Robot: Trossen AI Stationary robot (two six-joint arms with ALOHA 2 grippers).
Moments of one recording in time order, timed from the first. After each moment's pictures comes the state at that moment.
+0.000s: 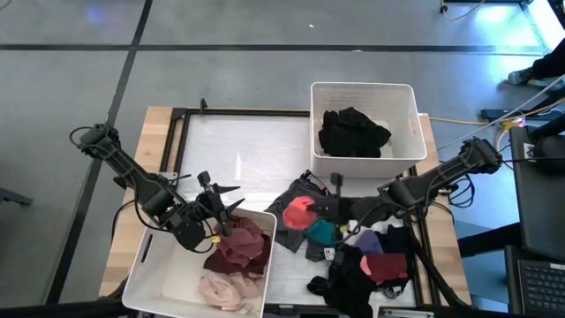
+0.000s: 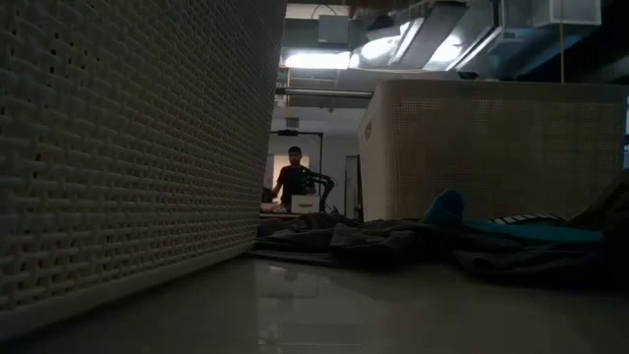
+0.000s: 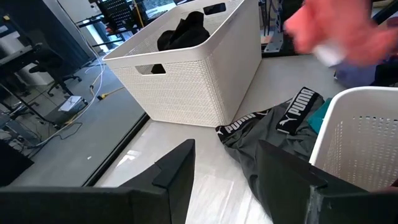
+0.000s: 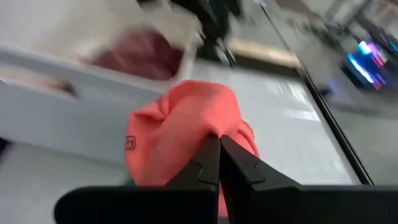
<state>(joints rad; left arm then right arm) -0.69 1.23 0.99 -0.54 -1.16 -0.44 0.48 1.36 1.16 -0.30 0.52 0.01</state>
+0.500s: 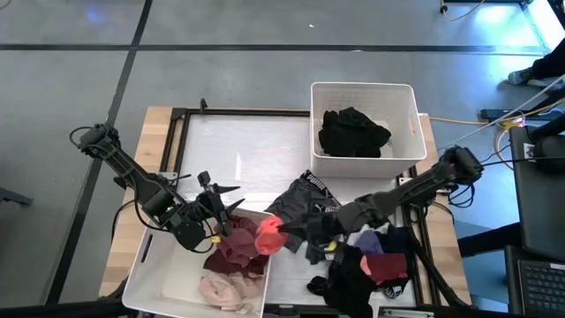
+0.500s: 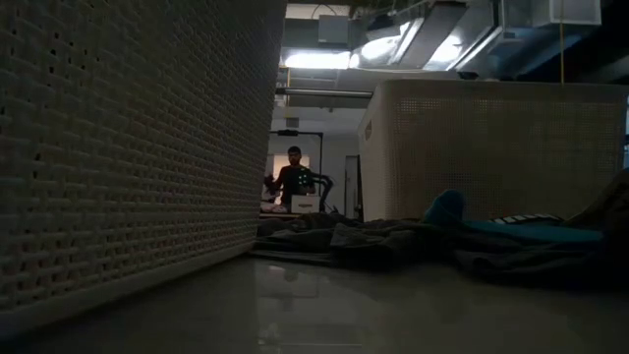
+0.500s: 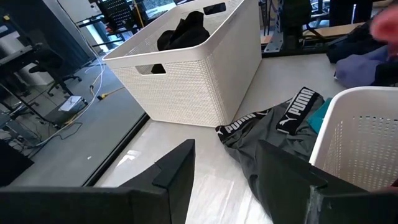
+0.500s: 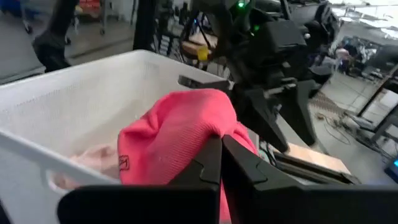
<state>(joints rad) -0.69 1.23 0.99 -0.54 -1.16 -0.44 0.45 1.59 1.16 0.34 0.33 -0.24</state>
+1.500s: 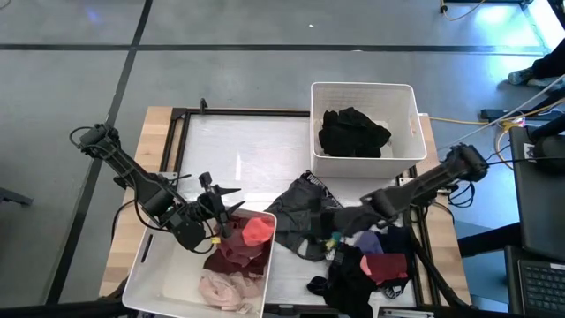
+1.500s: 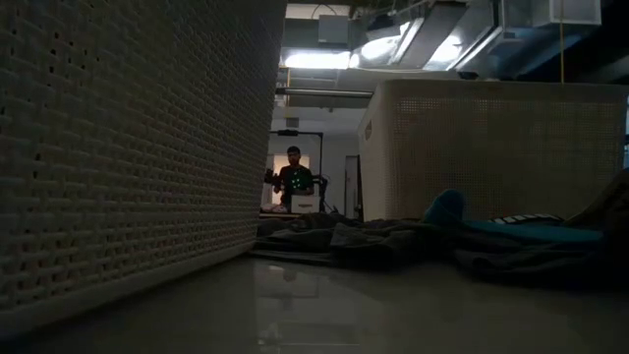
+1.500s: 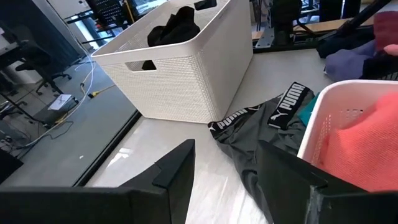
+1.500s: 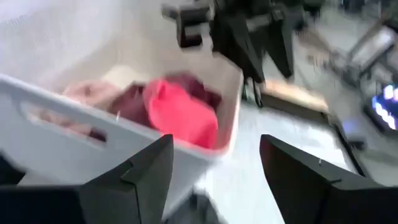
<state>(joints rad) -0.69 1.23 0.99 -0.54 -1.11 -0.43 0.47 1.54 1.27 -0.12 0.43 -0.12</state>
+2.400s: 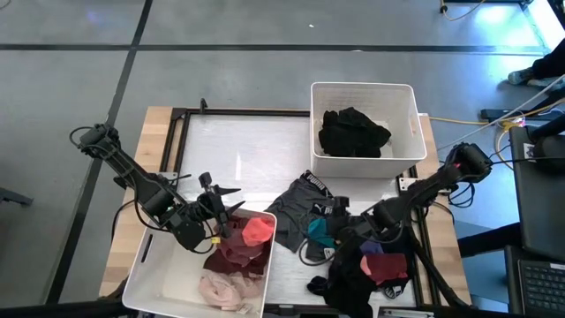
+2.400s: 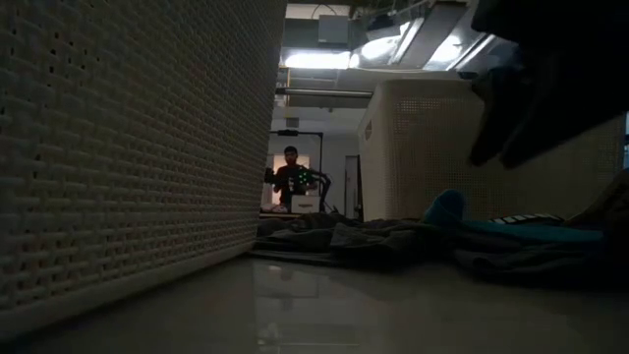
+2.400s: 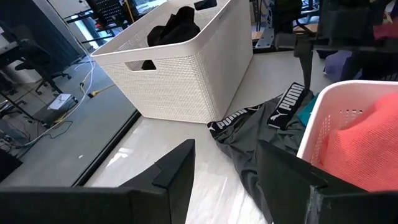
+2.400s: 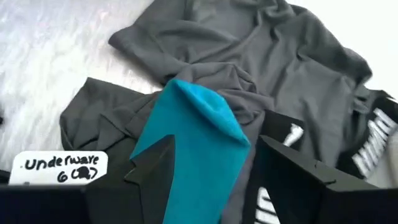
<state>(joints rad) -0.69 1.23 0.99 -0.54 -1.11 -0.44 0.55 1.50 0.85 -0.37 0.40 0.35</state>
